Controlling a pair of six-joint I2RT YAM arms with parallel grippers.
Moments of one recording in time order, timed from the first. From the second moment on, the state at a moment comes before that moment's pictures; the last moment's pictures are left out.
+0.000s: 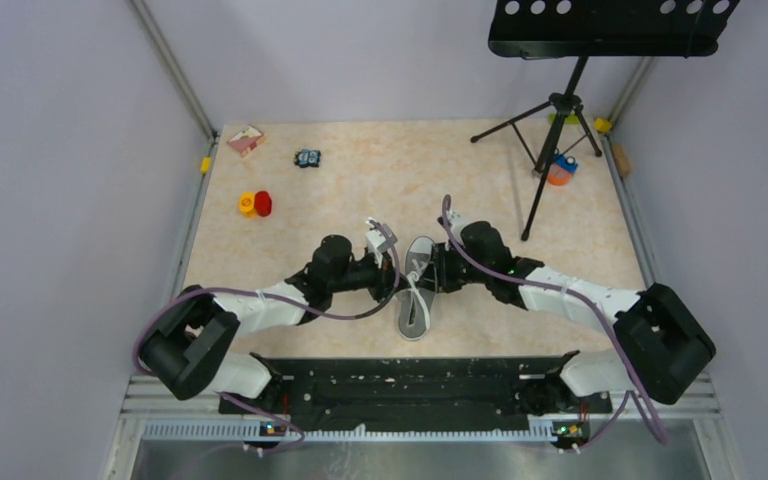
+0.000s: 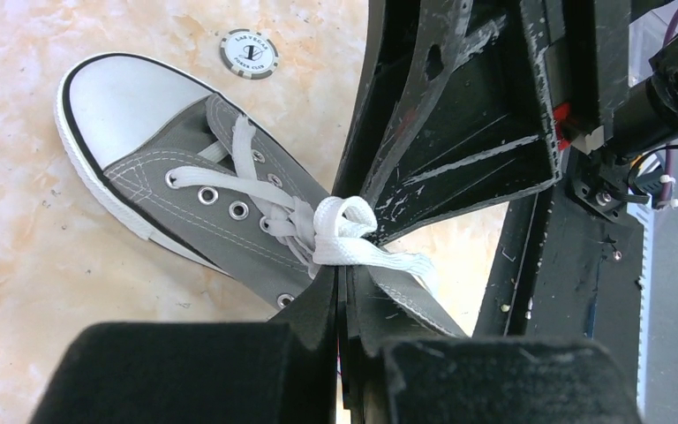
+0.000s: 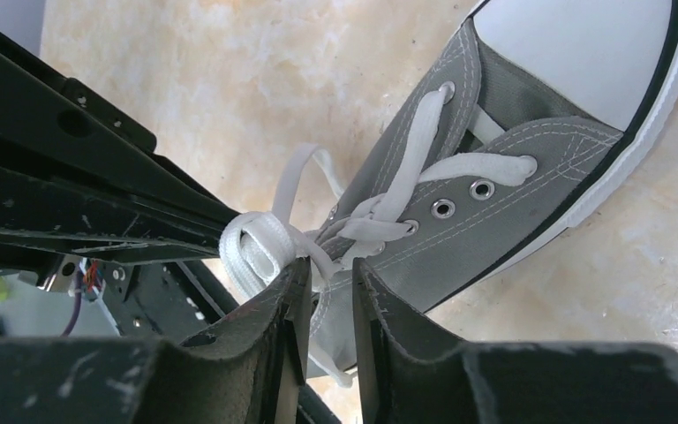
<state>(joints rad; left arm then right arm) -0.68 1.38 0.49 0.54 0.55 -0.23 0.70 1.32 0.65 0.06 -0.31 0.54</state>
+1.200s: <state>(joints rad) -0.68 1.38 0.49 0.54 0.57 -0.24 0.71 1.25 0.59 0.14 -0.20 0.65</state>
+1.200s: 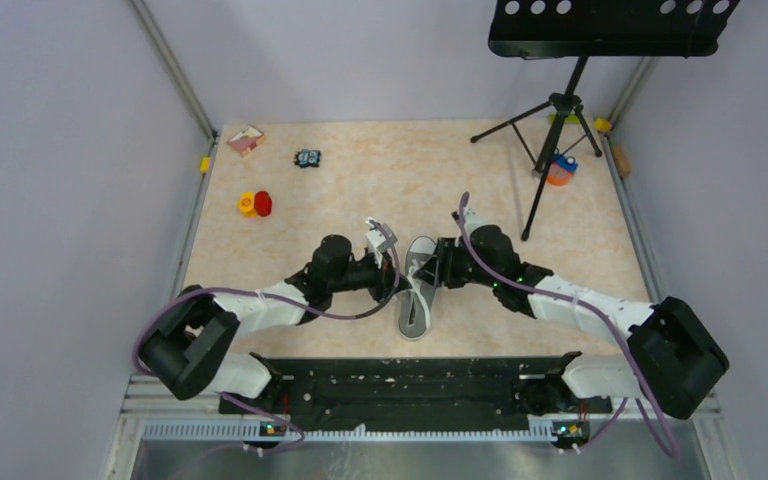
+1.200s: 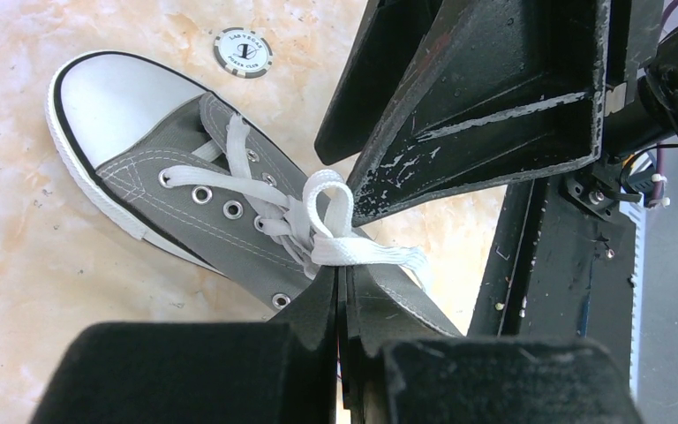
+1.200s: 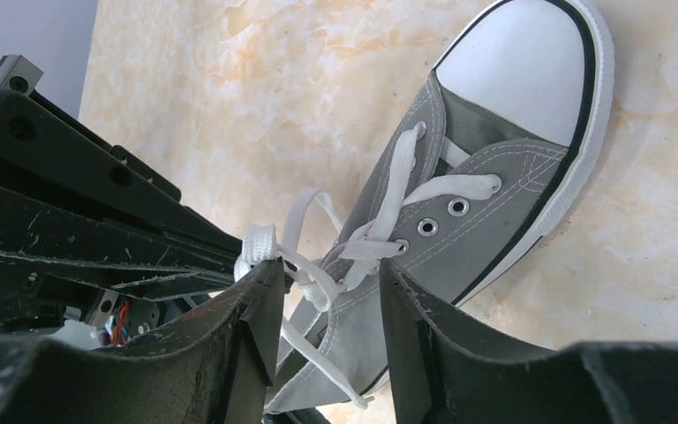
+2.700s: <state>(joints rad) -0.68 1.38 0.49 0.54 0.57 -0.24 0.72 1.33 0.57 0.22 -0.27 0.62</state>
